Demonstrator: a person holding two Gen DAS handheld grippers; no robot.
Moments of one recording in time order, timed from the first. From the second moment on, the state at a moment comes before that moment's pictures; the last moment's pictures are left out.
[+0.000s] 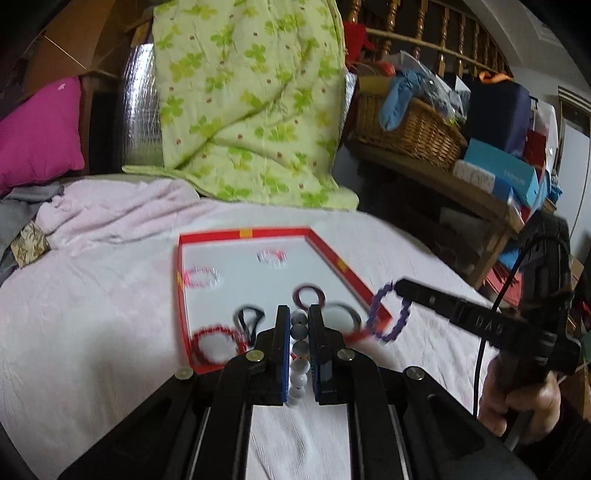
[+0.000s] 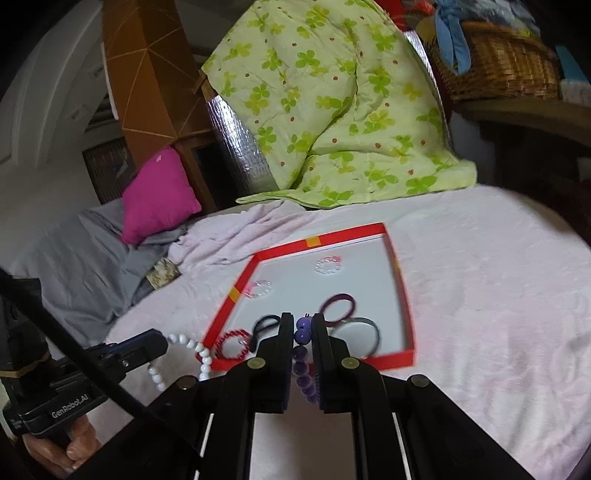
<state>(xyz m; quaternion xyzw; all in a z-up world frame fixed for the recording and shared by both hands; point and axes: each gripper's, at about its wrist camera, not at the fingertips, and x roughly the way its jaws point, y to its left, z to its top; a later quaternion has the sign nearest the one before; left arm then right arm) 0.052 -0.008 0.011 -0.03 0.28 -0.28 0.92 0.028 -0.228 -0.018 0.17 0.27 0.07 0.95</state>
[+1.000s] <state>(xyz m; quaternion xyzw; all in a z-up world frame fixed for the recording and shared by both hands) 0.150 -0.070 -0.057 -0.06 0.39 -0.28 0.88 0.219 -0.262 -0.053 0.27 0.34 0.03 0.90</state>
